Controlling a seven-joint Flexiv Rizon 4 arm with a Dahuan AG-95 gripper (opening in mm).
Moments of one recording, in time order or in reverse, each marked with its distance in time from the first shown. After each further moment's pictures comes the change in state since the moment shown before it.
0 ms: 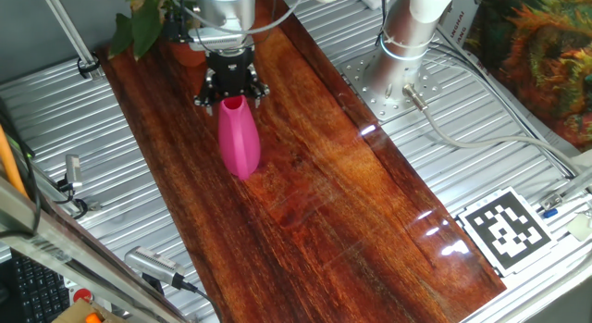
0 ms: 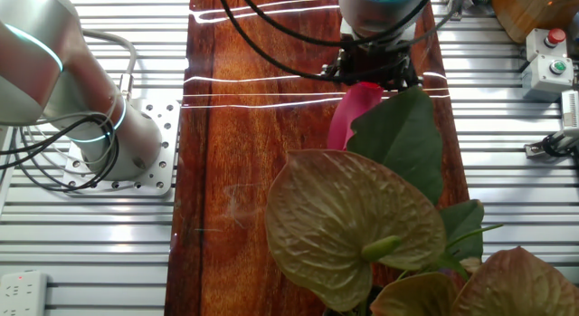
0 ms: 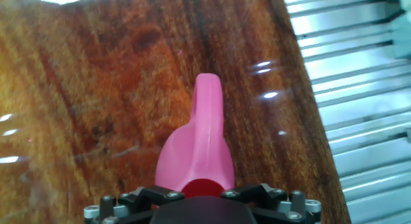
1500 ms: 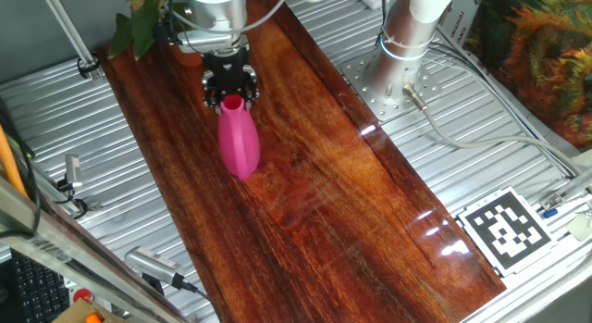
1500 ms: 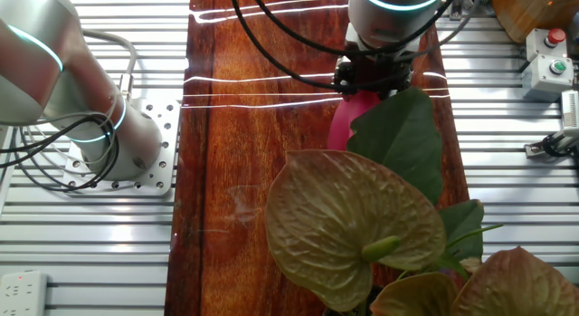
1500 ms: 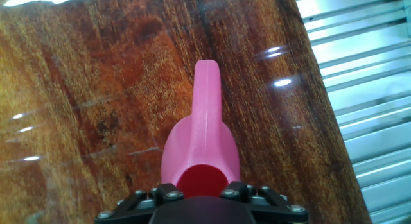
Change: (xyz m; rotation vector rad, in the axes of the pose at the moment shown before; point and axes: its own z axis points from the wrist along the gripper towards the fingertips) arm 0.013 0.003 0.005 -0.048 -0.018 0.086
